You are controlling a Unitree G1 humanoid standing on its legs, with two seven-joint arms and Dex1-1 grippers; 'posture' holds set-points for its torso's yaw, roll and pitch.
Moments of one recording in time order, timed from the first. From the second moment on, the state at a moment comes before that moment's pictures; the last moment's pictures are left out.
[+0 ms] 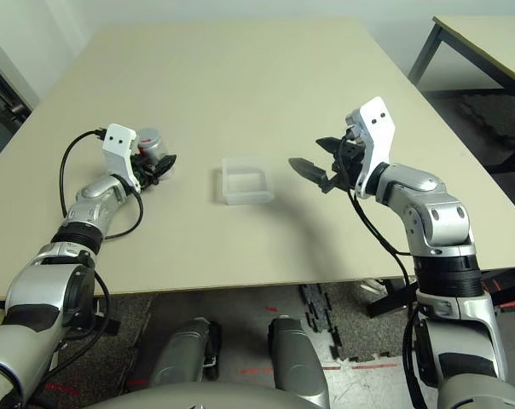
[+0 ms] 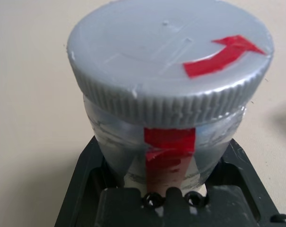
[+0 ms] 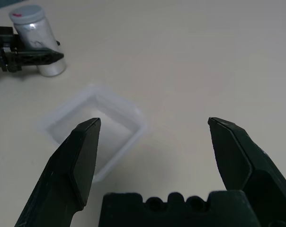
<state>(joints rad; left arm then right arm) -0.82 0.40 0.12 1.07 -0.14 -0.12 -0.64 -0.54 -0.57 -0.09 0.00 0.41 0.62 0.75</state>
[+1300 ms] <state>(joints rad) -0.77 0.52 -0.16 0.22 -0.34 0.52 -1.30 -0.89 -0.45 0.15 -0.01 0.51 0.76 1.06</state>
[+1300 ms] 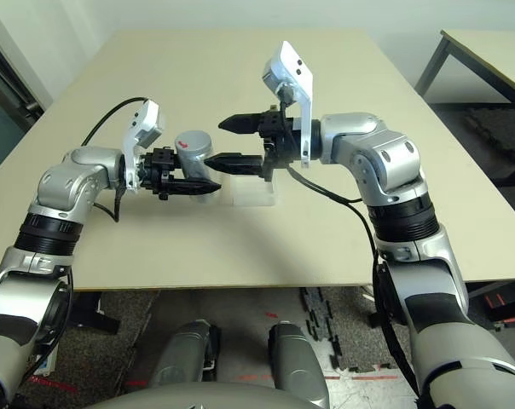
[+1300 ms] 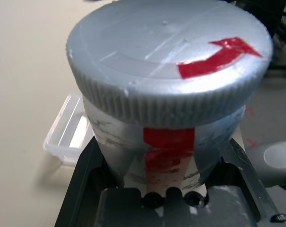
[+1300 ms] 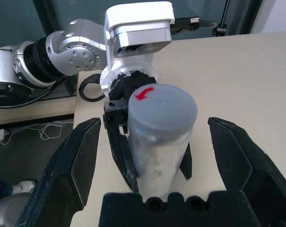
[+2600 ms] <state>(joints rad) -0.81 0.49 -0.17 0.11 -0.35 0.63 -1.29 -1.26 -0.38 0.27 0.80 0.47 0.35 1.61</state>
